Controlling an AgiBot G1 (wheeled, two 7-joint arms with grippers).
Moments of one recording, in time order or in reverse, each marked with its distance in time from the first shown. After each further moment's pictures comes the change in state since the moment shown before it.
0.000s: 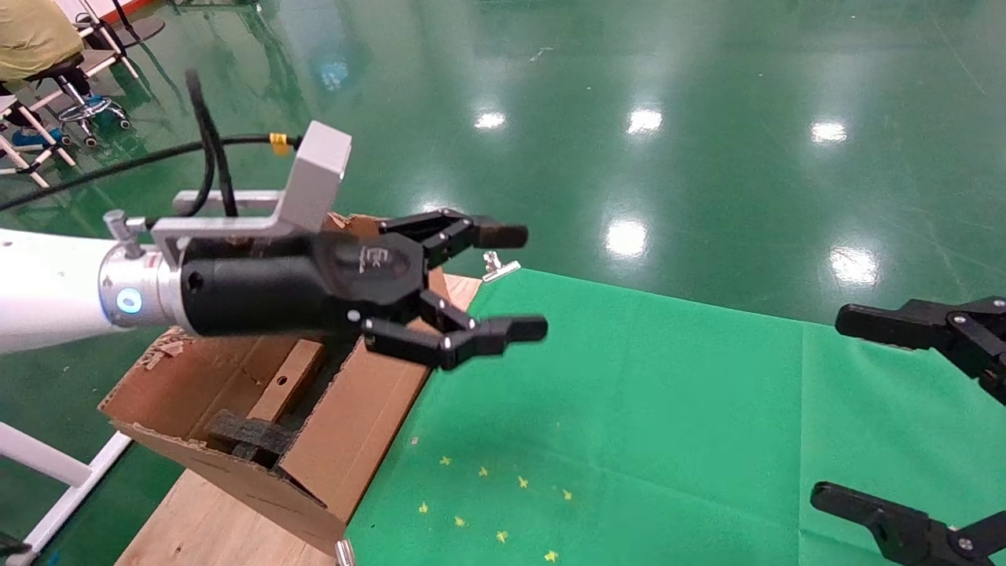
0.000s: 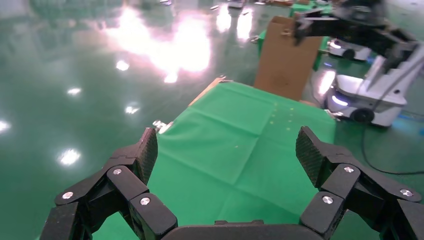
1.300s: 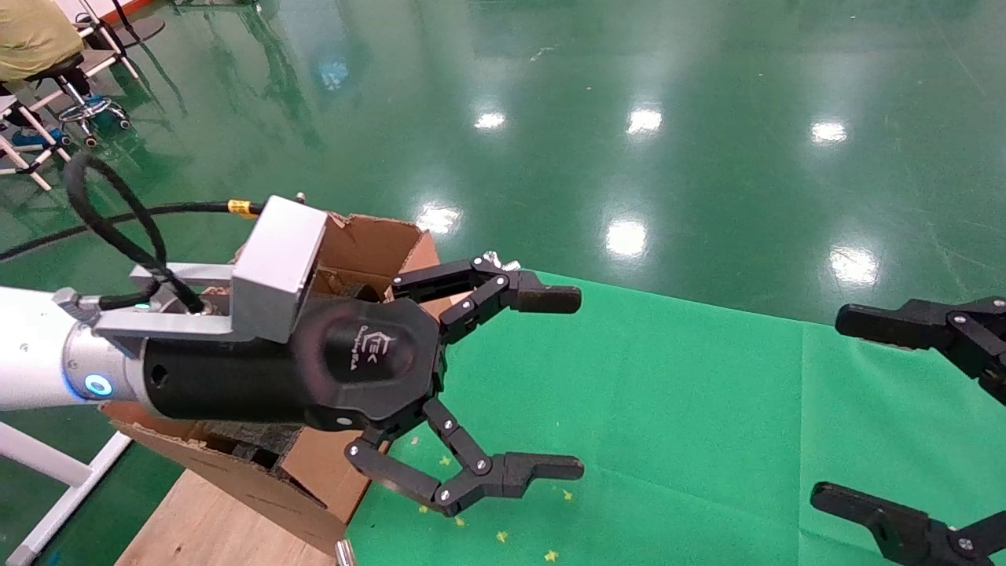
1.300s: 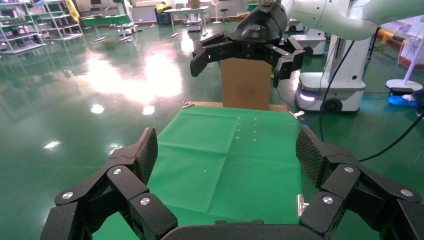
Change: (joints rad) left arm 0.211 -0.018 -0.143 -0.271 -0.104 0.001 0.104; right arm 0.000 0.000 0.000 0.000 0.000 0.000 0.000
